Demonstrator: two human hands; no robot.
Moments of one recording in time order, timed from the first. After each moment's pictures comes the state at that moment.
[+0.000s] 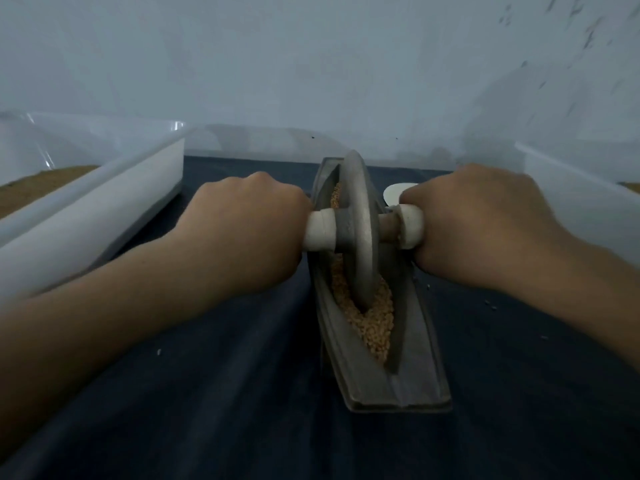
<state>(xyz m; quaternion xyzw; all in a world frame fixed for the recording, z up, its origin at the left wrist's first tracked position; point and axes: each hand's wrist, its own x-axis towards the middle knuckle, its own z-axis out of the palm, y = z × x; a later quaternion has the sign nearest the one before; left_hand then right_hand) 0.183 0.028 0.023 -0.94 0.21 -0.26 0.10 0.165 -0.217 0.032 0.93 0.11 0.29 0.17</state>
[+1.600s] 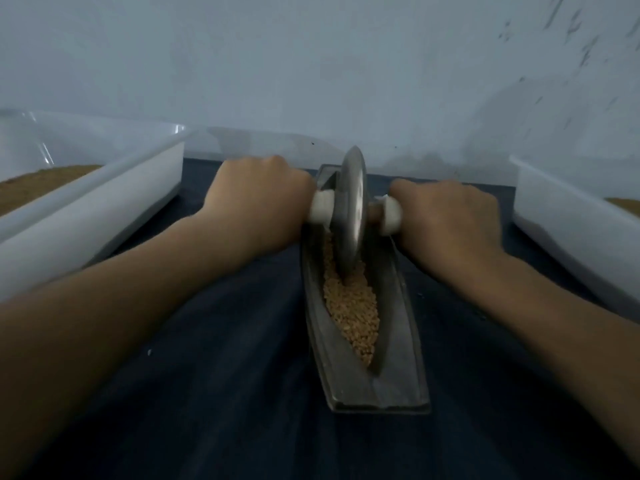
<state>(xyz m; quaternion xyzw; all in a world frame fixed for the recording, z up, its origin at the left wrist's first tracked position) 0.211 0.008 0.031 -0.93 0.16 -0.29 0.15 0.191 -0.215 0.017 0.94 0.08 0.32 0.11</state>
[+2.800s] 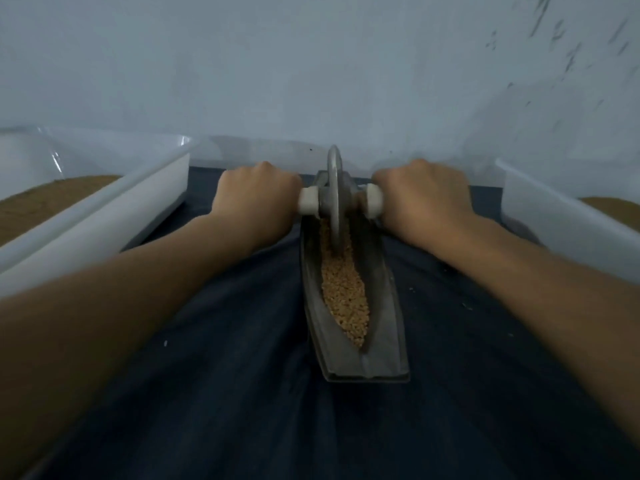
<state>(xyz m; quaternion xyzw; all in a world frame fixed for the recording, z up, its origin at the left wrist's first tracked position) 0.219 0.009 0.033 -0.96 0.13 -0.24 0.10 0.203 -0.203 0.049 0.96 0.08 0.23 0.11</state>
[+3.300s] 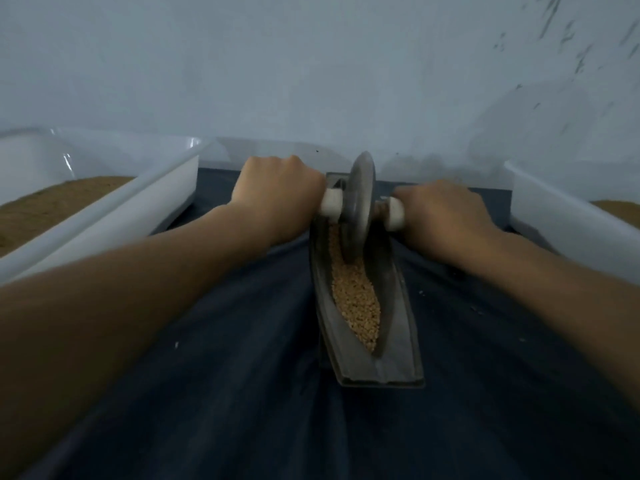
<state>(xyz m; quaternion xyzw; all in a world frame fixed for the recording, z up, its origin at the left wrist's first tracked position) 0.213 -0.003 0.048 -0.94 0.16 -0.26 0.17 0.198 -0.219 0.035 0.97 0.10 0.21 0.07</state>
